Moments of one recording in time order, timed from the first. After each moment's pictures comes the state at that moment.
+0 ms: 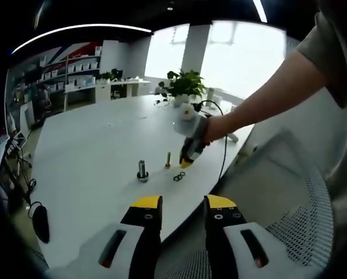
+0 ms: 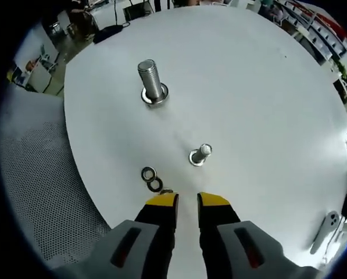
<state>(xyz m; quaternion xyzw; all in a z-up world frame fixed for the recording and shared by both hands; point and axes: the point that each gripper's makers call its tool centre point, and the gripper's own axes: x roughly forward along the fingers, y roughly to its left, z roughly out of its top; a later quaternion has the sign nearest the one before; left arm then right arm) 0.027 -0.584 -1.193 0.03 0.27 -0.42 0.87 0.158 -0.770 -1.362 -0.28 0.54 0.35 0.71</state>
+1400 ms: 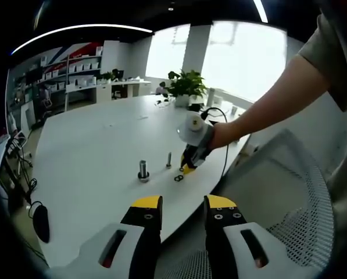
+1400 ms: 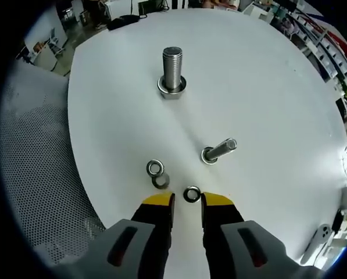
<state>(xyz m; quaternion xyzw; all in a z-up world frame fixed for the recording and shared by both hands) 0.028 -0.583 -1.193 0.03 0.27 -0.42 0.87 0.161 -0.766 -1.367 -0.33 0.49 0.37 0.72</state>
